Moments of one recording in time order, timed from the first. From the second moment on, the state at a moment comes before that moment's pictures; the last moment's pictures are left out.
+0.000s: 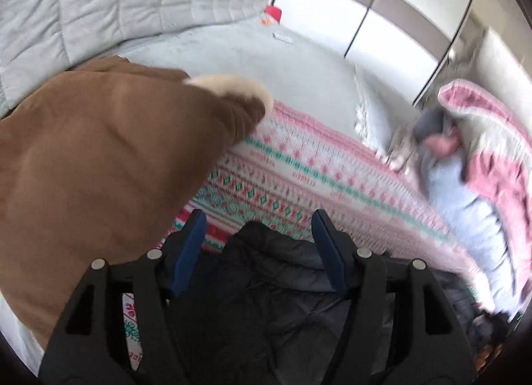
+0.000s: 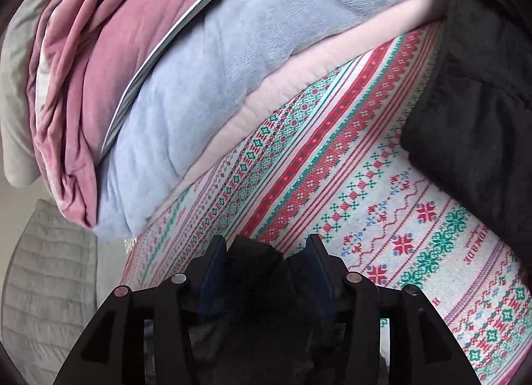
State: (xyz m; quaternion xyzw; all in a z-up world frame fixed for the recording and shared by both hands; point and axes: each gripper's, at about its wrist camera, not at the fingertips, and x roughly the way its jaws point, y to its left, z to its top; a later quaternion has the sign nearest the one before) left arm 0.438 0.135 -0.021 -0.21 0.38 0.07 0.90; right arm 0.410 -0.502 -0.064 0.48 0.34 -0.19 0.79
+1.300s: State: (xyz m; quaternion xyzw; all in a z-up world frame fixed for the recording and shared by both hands) left arm 0.401 0.054 -0.050 -0.10 0.44 0.04 0.89; right arm 0.427 -0.426 -0.039 0.29 0.42 -0.12 0.85
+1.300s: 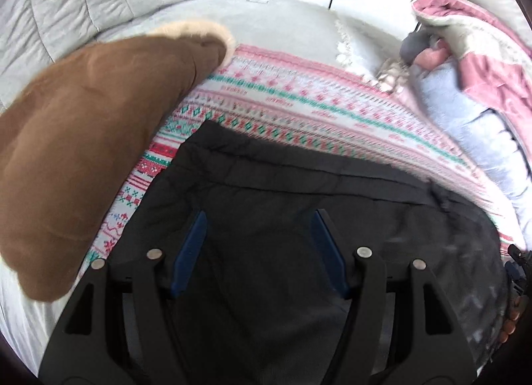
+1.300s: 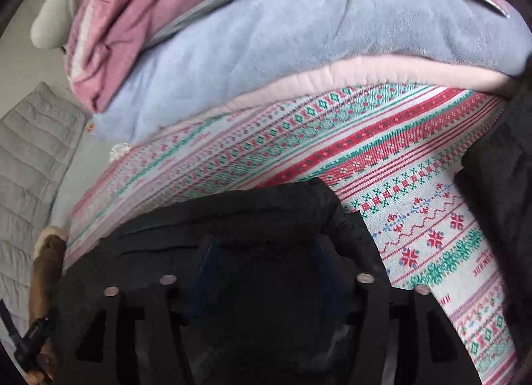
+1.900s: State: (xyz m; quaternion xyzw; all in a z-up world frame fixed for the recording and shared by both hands) left arm 0.258 -0.001 -0.018 -0.05 0.40 -0.07 0.91; right arm 0.263 -0.390 -0.011 0.32 0.43 -0.05 0.84
